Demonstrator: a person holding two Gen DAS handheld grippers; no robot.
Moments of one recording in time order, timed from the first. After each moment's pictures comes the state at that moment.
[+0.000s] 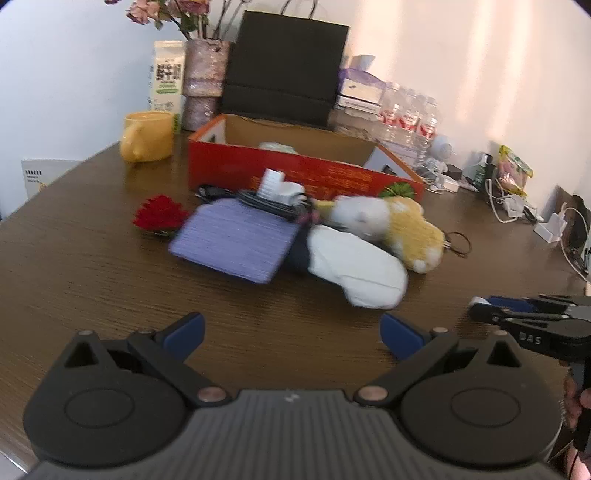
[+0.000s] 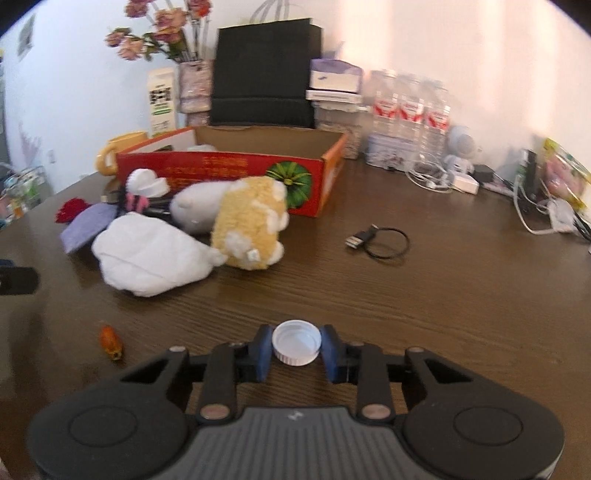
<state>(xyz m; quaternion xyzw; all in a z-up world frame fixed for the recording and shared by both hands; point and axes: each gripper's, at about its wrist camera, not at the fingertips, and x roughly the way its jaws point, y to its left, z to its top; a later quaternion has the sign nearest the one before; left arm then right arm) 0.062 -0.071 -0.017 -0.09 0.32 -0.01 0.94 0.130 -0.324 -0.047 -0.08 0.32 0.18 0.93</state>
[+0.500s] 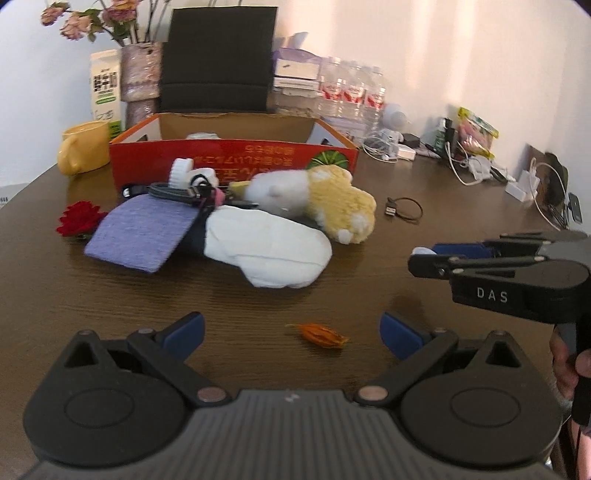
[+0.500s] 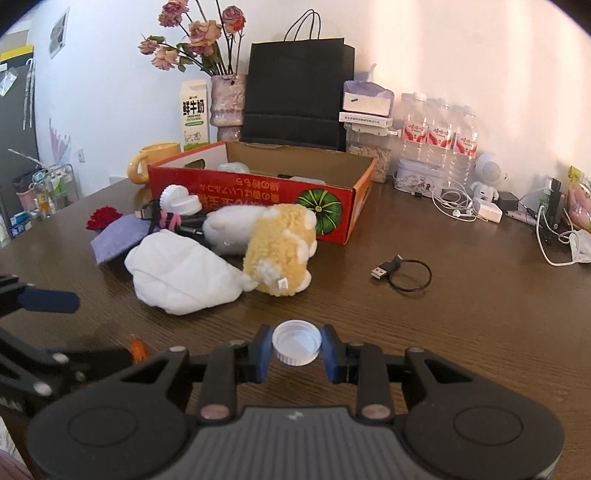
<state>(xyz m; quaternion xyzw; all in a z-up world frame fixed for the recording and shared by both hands) 0.069 -0.138 -0.030 -0.03 0.32 -0.06 0.94 0.126 -0.321 -0.033 -0.09 0.30 0.22 0.93</state>
